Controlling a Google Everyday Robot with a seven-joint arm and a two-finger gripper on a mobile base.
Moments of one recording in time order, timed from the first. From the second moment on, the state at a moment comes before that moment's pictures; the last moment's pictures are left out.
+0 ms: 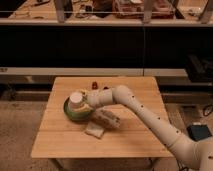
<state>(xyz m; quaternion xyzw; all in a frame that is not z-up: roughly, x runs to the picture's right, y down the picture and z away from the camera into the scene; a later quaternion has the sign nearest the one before) -0.145 0.056 0.756 0.55 -0.16 -0.81 0.12</state>
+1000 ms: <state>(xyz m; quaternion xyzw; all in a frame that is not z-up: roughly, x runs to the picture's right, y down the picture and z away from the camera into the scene) -0.150 0.041 0.799 0.52 -0.18 -0.82 0.14</state>
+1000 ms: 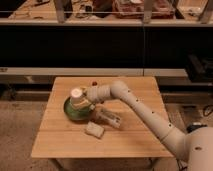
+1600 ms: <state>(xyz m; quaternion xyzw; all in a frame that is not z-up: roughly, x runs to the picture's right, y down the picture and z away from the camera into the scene) -0.151 0.051 0.824 0.51 -0.21 -0.82 0.15</state>
